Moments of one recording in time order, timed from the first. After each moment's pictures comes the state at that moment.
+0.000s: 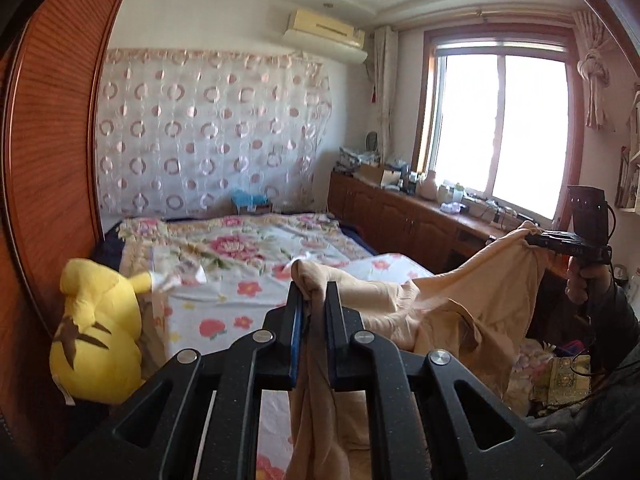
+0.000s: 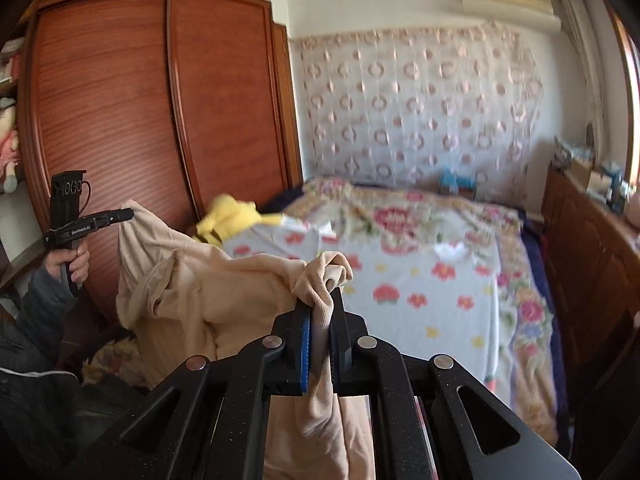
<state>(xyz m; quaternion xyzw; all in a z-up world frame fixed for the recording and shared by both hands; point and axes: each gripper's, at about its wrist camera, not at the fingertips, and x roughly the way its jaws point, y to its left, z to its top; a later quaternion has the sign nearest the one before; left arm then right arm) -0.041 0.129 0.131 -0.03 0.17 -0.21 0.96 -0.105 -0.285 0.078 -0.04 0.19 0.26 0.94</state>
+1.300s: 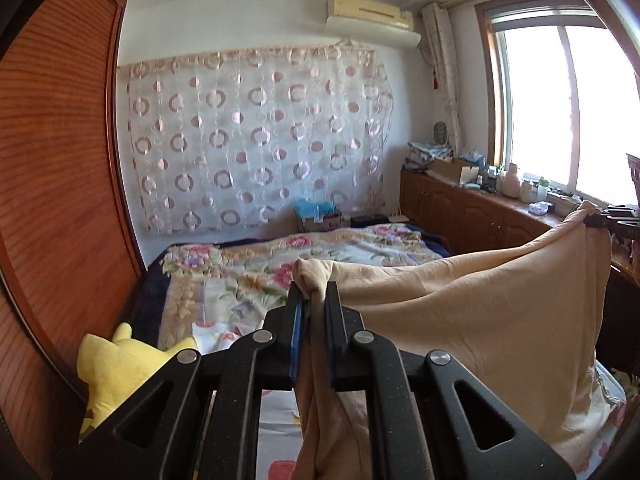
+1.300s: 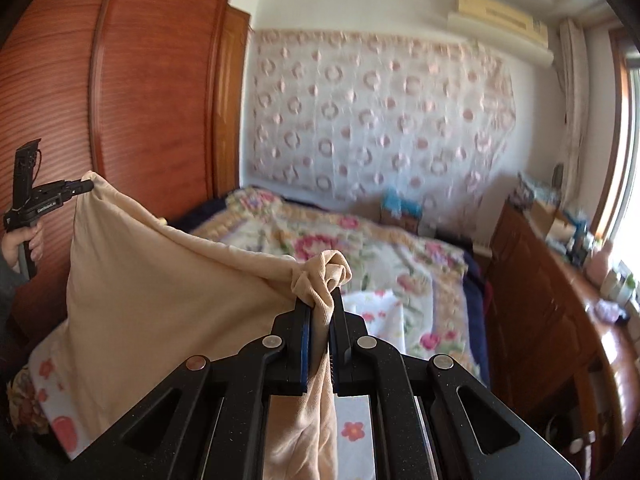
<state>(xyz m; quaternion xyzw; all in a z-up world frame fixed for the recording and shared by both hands) 0.253 0.126 0.095 0.02 0.20 -0.09 0.98 0.111 -0.239 0.118 -0.11 0.21 0.16 0.96</state>
